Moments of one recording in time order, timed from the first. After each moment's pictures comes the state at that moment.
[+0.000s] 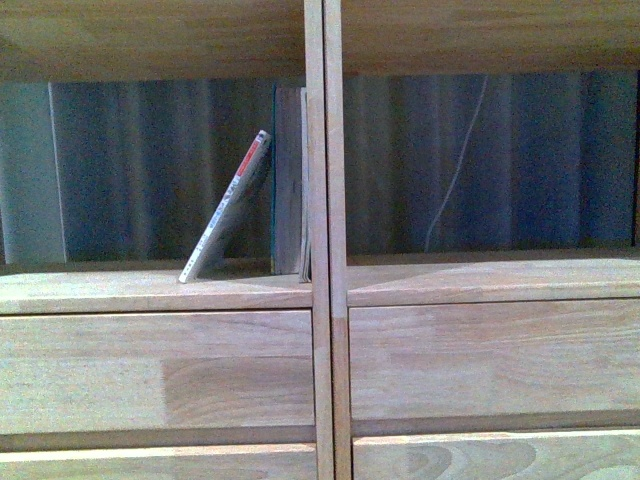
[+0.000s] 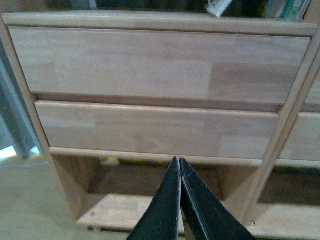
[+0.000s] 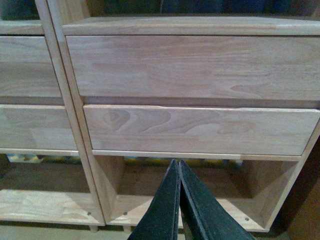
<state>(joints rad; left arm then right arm) 0.00 0.33 0.01 0.33 0.00 0.00 0.00 0.05 0.05 -0.01 0.00 0.01</state>
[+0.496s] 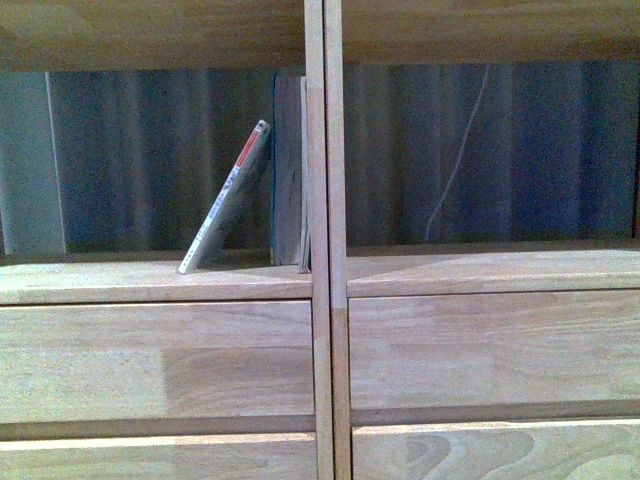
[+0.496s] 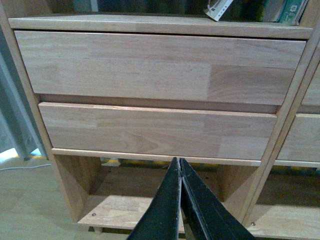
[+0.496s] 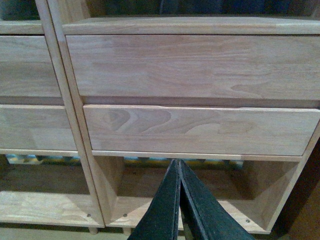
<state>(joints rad) 0.00 0.17 0.01 0.17 0.00 0.00 0.00 0.01 0.01 0.00 0.00 0.01</state>
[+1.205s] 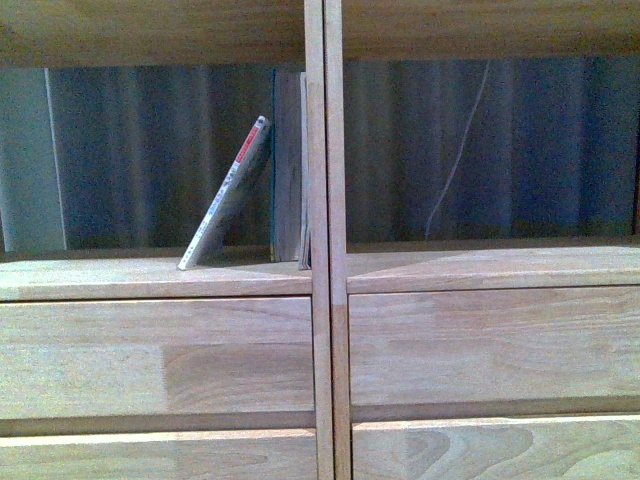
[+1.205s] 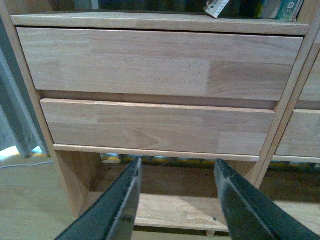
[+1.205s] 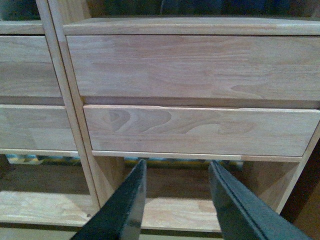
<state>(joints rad) 0.00 0.01 0.01 0.00 0.00 0.00 0.00 0.01 0.01 0.00 0.00 0.00</state>
